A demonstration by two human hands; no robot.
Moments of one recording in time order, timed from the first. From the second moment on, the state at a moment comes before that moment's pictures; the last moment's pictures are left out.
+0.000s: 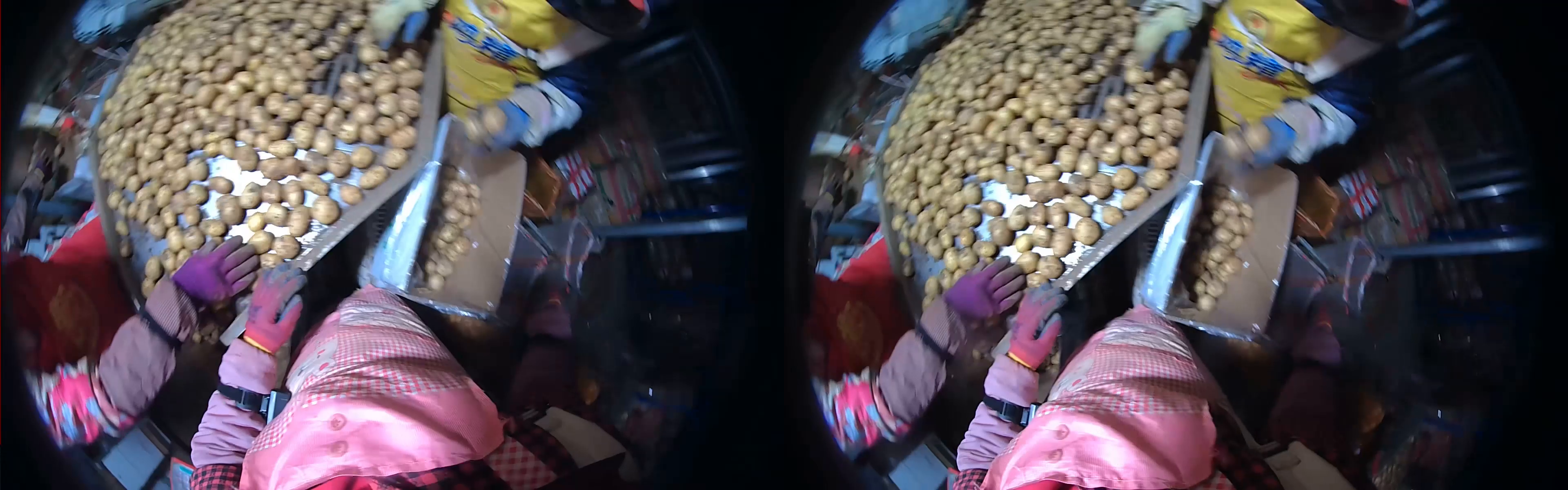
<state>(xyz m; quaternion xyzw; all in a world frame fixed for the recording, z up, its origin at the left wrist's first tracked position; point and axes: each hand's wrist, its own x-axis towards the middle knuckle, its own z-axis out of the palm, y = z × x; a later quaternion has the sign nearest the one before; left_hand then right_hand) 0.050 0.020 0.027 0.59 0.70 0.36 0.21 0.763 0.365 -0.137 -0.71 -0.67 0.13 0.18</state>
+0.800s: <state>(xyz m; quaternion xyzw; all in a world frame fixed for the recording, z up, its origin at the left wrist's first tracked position) 0.052 -0.071 0.063 0.32 0.83 0.40 0.22 0.024 0.202 0.014 -0.05 -0.96 0.21 -0.16</state>
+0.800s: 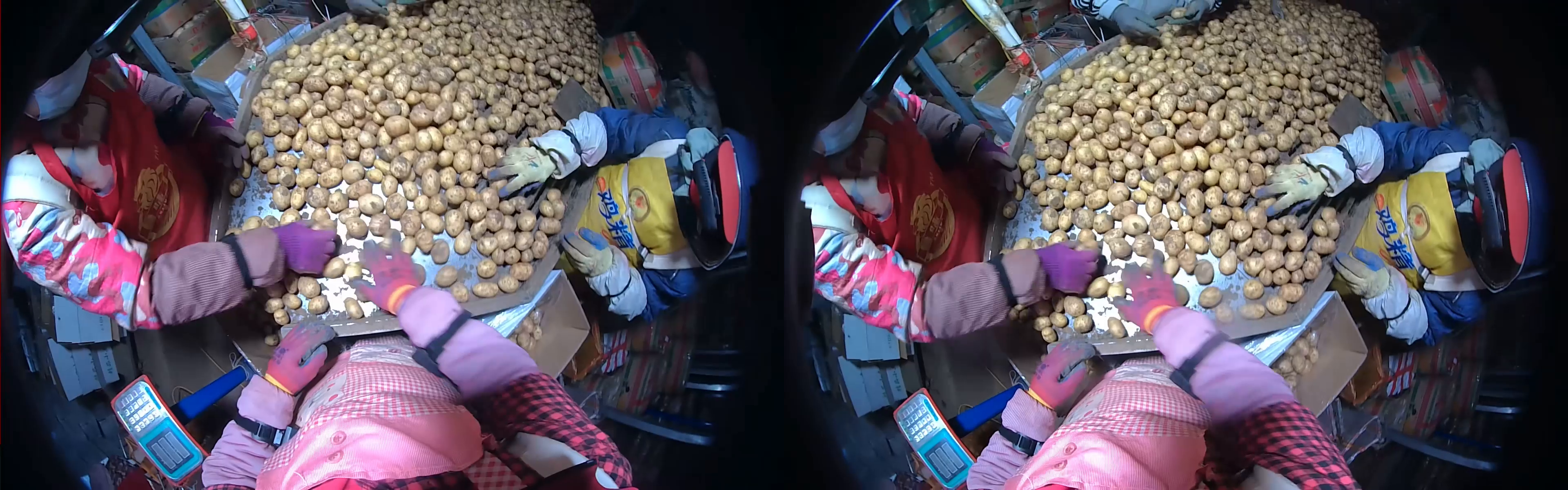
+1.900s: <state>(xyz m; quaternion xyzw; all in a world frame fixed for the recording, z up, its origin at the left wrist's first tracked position) -0.001 -0.011 0.018 0.41 0.88 0.23 0.03 0.036 0.366 0.043 -0.13 -0.97 0.08 0.19</state>
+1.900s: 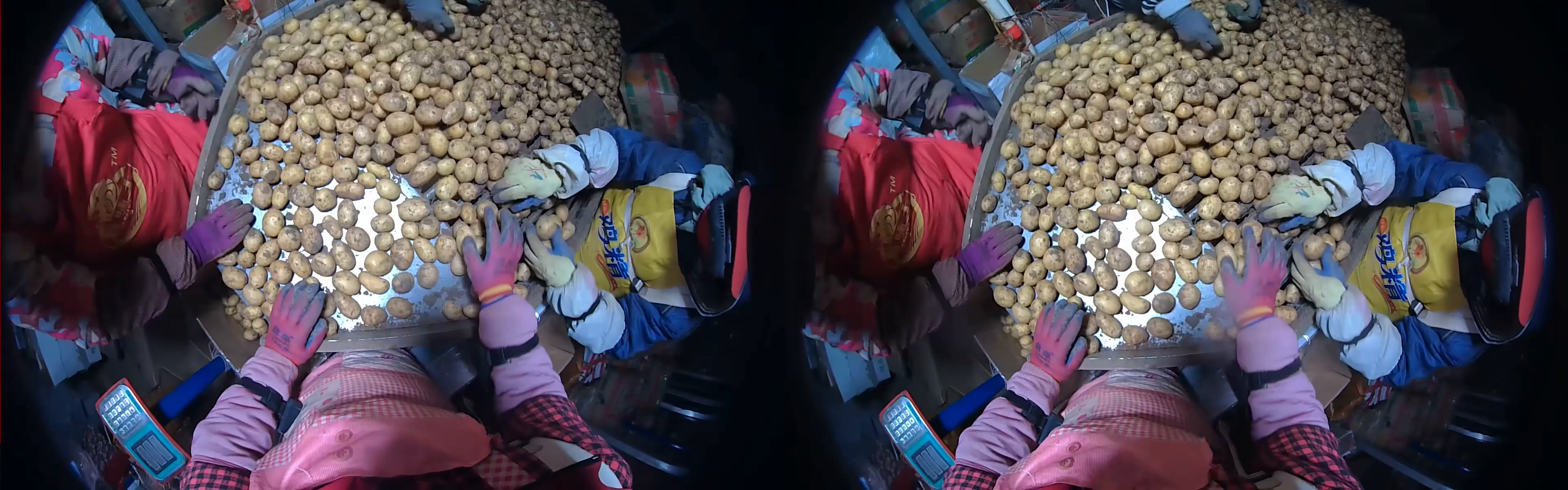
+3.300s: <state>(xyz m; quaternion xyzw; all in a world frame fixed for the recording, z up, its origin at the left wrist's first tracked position) 0.000 -0.022 0.011 0.43 0.86 0.27 0.07 -0.006 0.347 0.077 -0.22 -0.58 0.79 0.05</state>
